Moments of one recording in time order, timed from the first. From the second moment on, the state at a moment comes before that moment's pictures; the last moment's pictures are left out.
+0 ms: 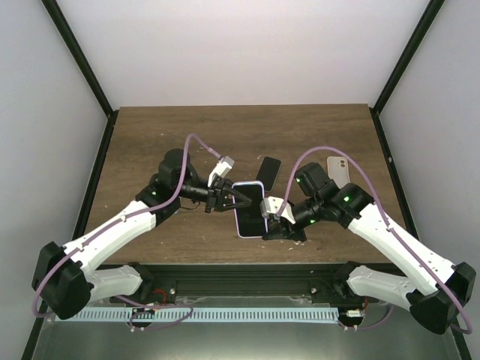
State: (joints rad) left arm -0.66 1.18 0.86 0.17 1.11 -0.50; right arm 0.70 1.04 1.02 -0.99 -0.82 -0.73
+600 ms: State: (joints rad) left arm -0.66 1.33 0.96 0.17 1.23 -0.66; right arm 0.80 1.00 1.04 -0.98 -0.66 -0.86
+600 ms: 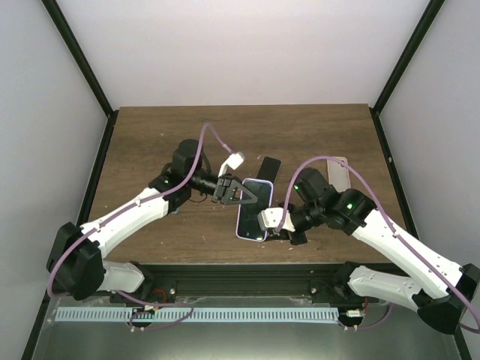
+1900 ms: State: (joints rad) left arm -0.66 1.19 0.93 0.09 1.07 -0.65; right arm 0.79 0.97 0.97 -0.82 -0.72 -0.63
